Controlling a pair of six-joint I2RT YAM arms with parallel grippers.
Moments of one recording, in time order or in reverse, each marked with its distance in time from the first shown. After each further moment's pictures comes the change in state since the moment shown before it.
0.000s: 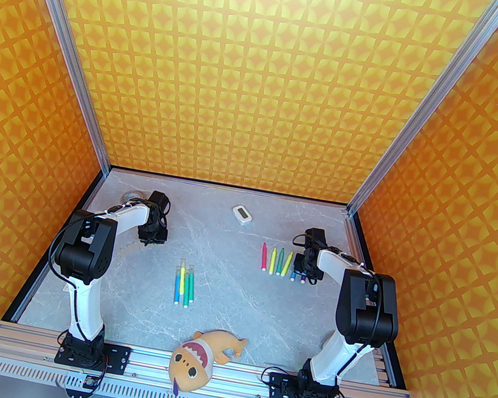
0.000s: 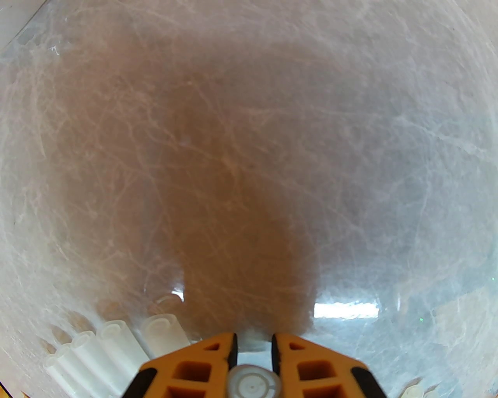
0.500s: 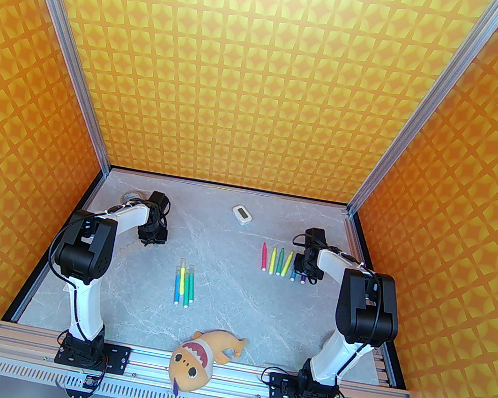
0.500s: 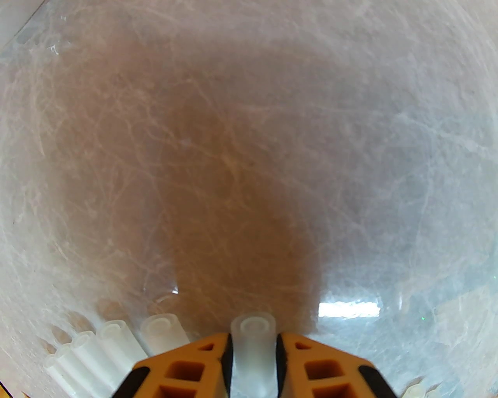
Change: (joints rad) left arm 0.000 0.000 -0.008 0.000 0.000 0.003; right arm -0.001 0.003 0.003 -0.002 -0.003 -0.003
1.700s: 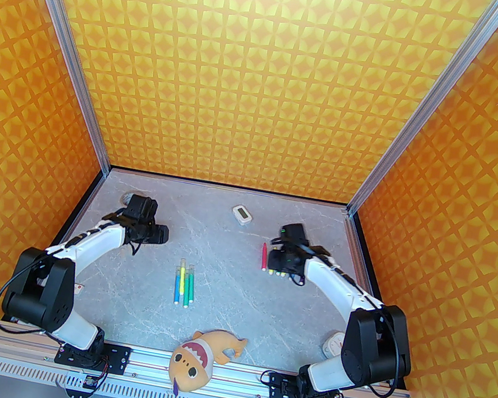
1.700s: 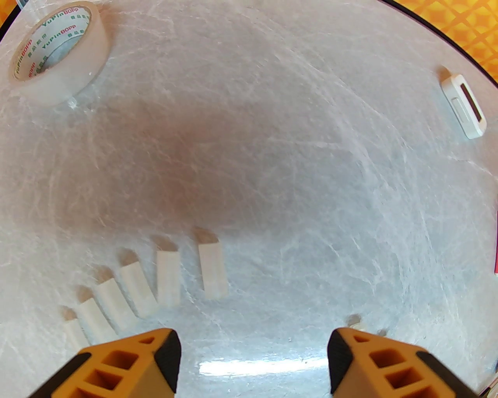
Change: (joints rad) left arm 0.004 -0.481 -0.395 0.320 0.113 0.044; right arm 0.352 -0.274 -0.011 -0.121 -0.124 0.030
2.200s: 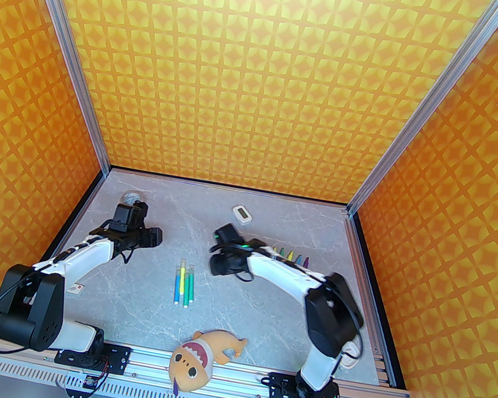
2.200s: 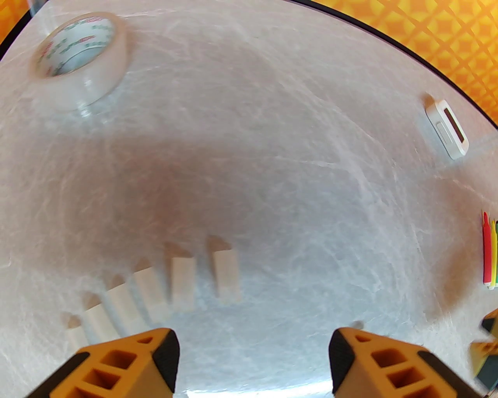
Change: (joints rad) left arm 0.084 -0.120 -0.163 0.169 0.043 0.001; right arm 0.427 0.327 0.276 -0.007 -0.049 0.108
